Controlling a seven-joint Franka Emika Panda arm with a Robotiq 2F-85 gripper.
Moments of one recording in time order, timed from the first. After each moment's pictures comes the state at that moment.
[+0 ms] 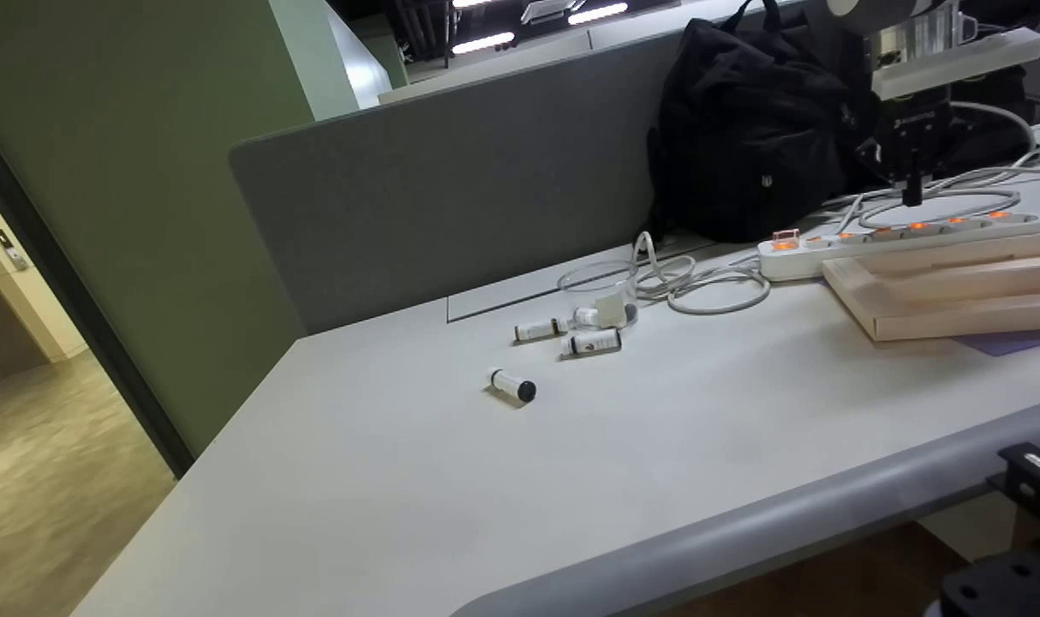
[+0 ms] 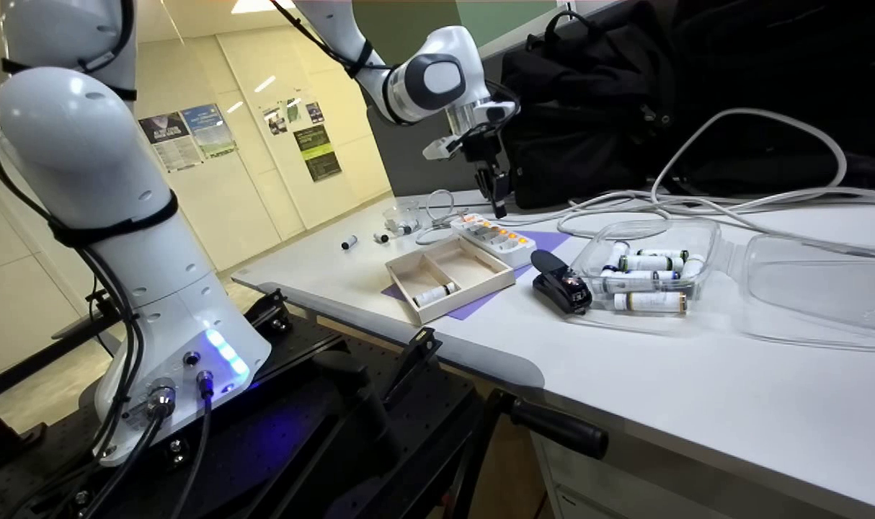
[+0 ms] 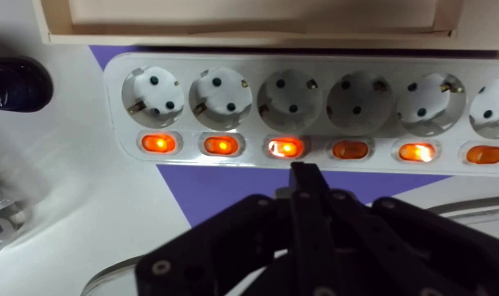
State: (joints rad) arm -0.01 0.48 -0.17 -2.14 0.05 2.63 0.28
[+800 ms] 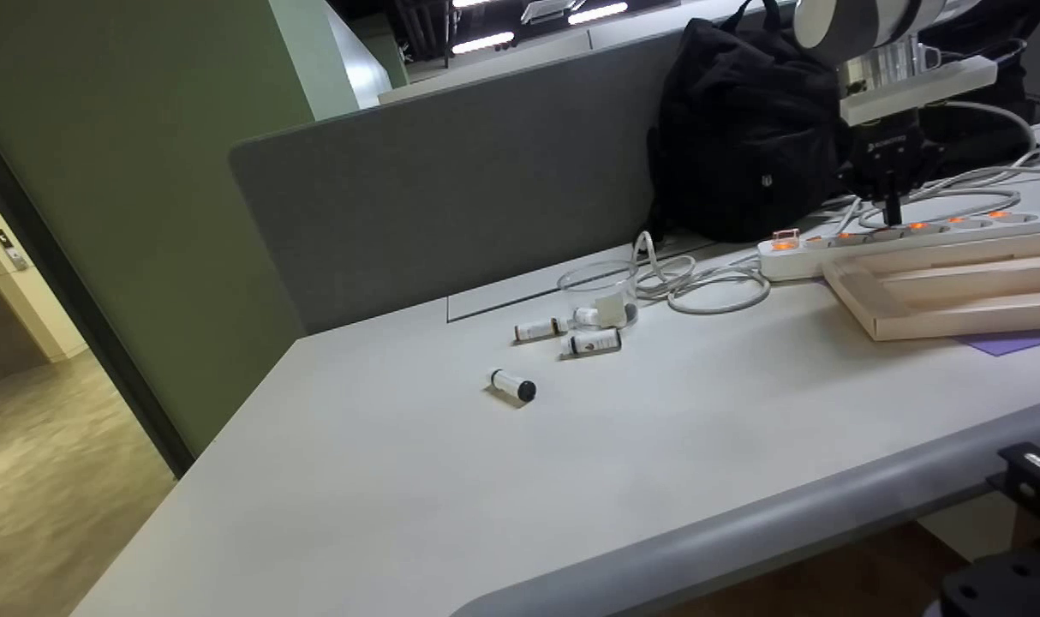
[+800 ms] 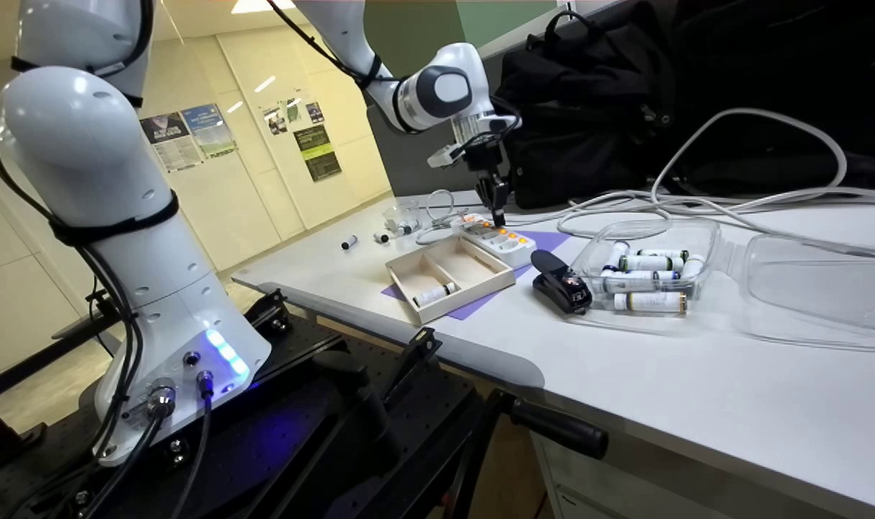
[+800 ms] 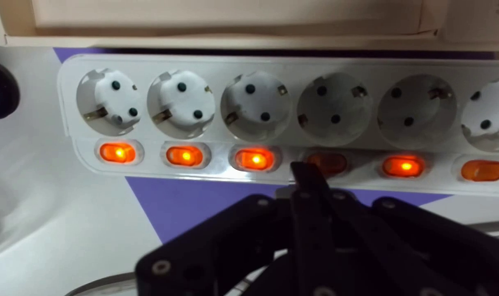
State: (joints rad) arm 0.03 0.58 -0.18 -2.03 0.05 2.54 0.33
